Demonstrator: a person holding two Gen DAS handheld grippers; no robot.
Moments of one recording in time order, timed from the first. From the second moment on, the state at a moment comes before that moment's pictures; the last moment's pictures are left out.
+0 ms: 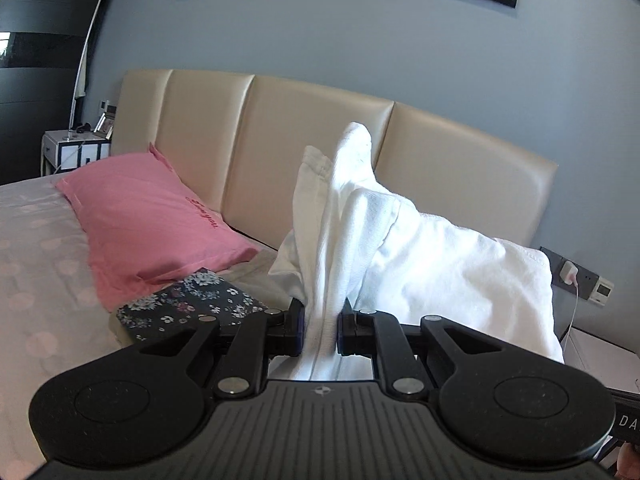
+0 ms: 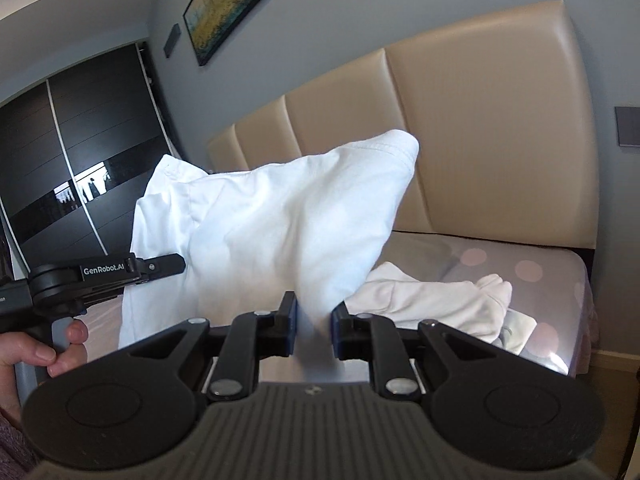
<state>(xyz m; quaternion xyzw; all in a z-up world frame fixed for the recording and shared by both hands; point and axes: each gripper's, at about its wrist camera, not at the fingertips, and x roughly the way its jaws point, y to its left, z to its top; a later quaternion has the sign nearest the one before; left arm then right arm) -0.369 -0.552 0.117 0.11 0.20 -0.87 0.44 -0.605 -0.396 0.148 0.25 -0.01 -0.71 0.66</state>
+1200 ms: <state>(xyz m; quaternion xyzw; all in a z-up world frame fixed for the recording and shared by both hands) -0.493 -0.645 0.052 0.26 0.21 -0.82 0.46 -0.671 -0.447 0.093 0.35 0.01 -0.79 0.50</state>
